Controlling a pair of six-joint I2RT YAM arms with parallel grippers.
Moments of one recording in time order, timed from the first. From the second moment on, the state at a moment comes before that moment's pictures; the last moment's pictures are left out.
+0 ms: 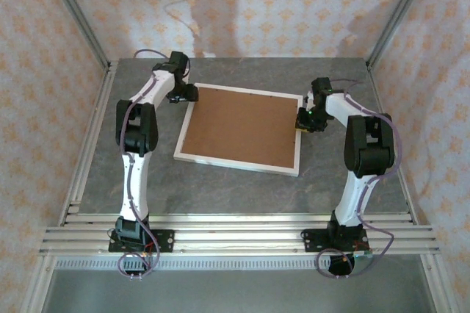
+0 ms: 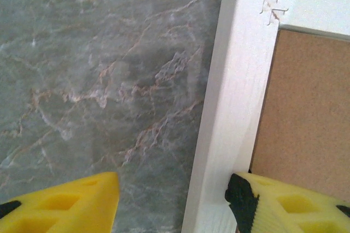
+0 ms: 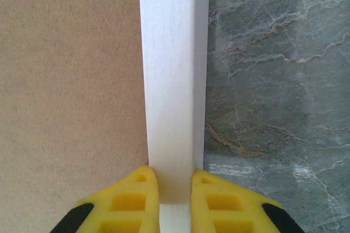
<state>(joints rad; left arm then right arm) -0.10 2.40 2.08 -0.92 0.04 -0.18 0.07 1.94 1.35 -0.75 -0.28 0.27</state>
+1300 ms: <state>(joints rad) -0.18 2.29 1.92 -0.95 0.07 -0.23 0.05 1.99 1.44 -0.87 -0.20 0.17</state>
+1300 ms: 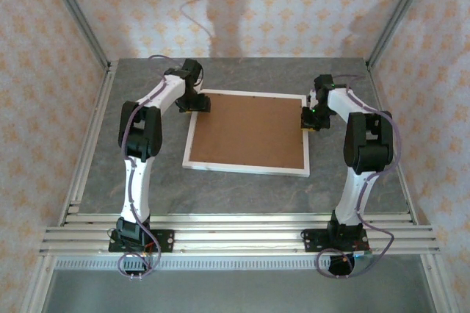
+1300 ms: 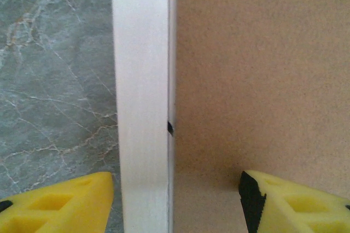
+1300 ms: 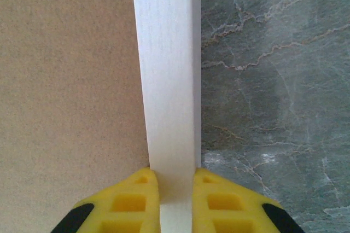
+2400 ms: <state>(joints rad) -0.10 2.32 1.96 -0.88 0.11 -0.26 0.05 1.99 1.44 -0.87 -0.20 0.17</state>
